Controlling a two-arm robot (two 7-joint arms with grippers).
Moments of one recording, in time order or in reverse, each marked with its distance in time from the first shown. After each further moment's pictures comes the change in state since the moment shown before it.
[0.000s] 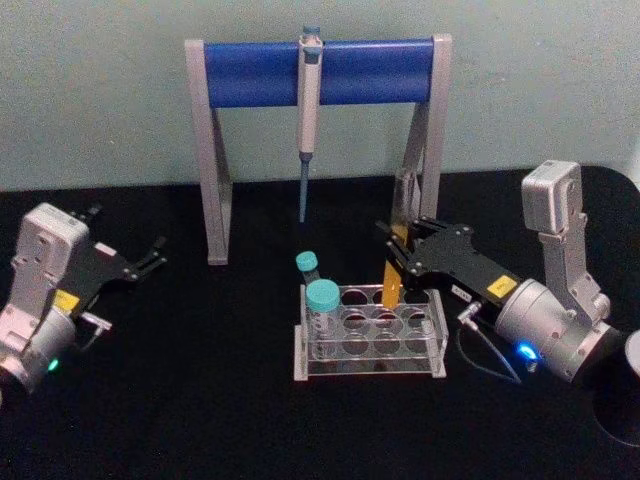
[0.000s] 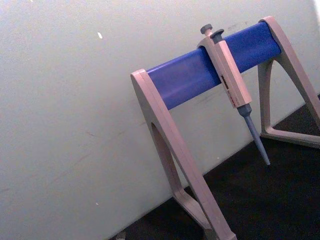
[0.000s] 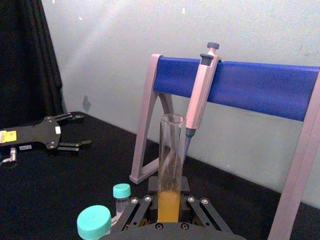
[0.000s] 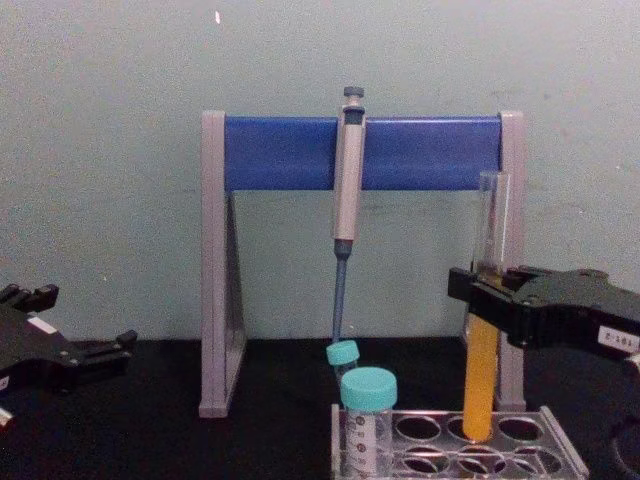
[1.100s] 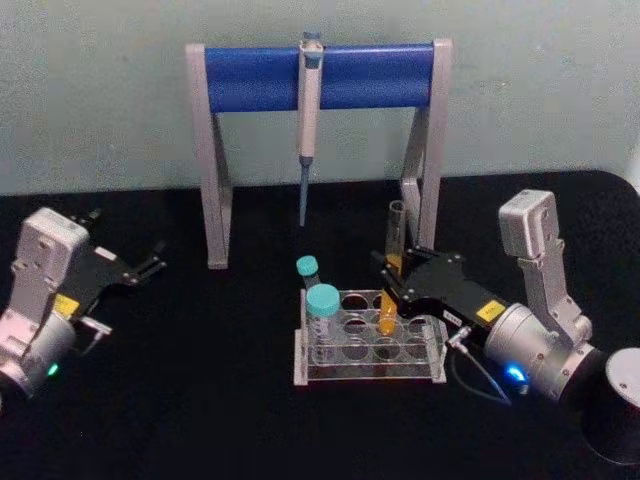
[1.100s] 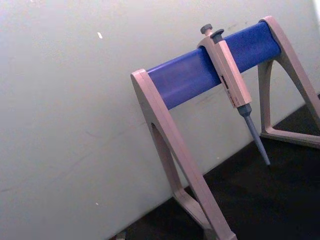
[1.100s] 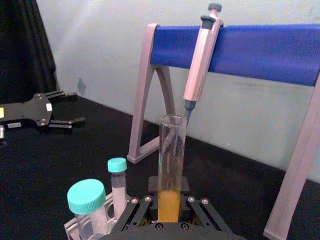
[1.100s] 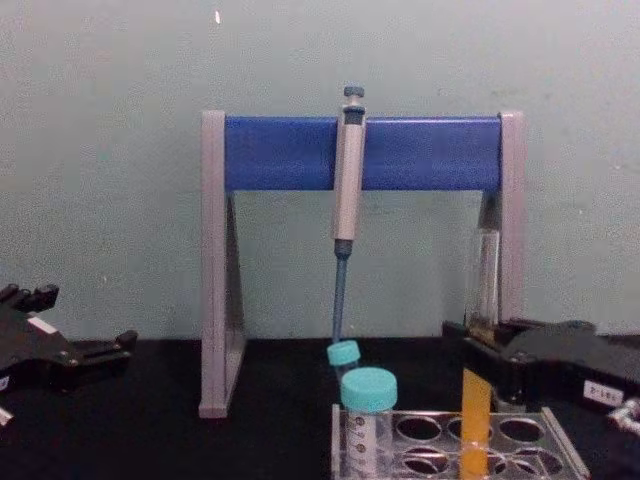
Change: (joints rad) left arm 0.000 0.000 0.000 0.000 0.000 0.000 0.000; right arm 0.003 -0.027 -0.015 0.074 -0.039 -0.001 -0.003
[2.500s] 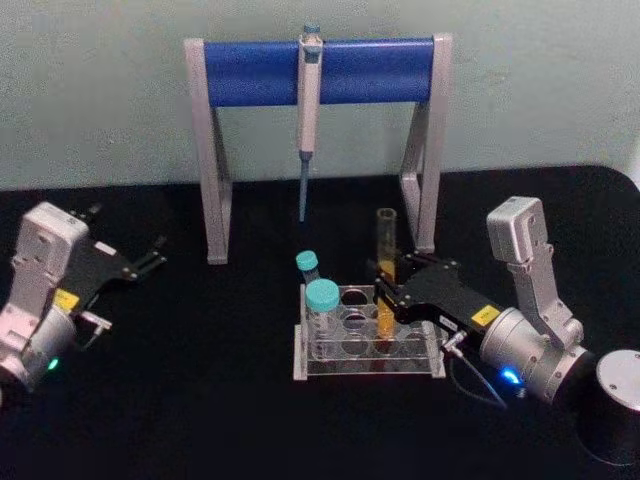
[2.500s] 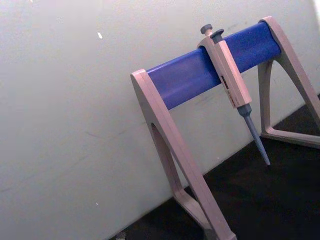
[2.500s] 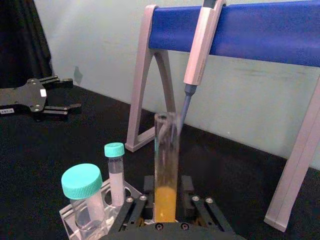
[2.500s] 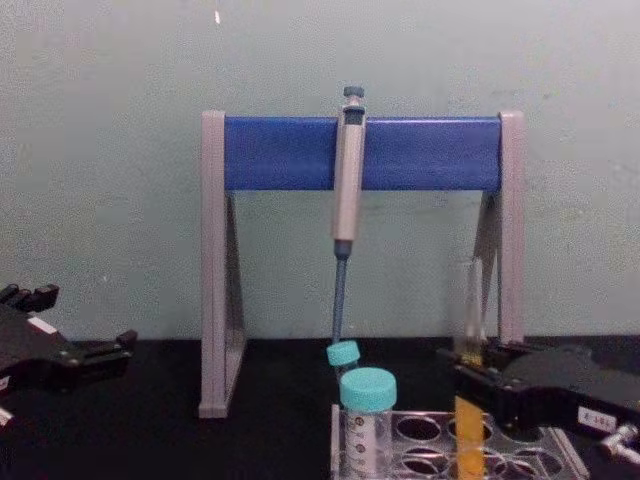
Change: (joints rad) left arm 0.000 0.000 0.000 0.000 0.000 0.000 0.000; right arm -0.002 -0.013 -0.005 0.028 -0.031 0.009 -0.006
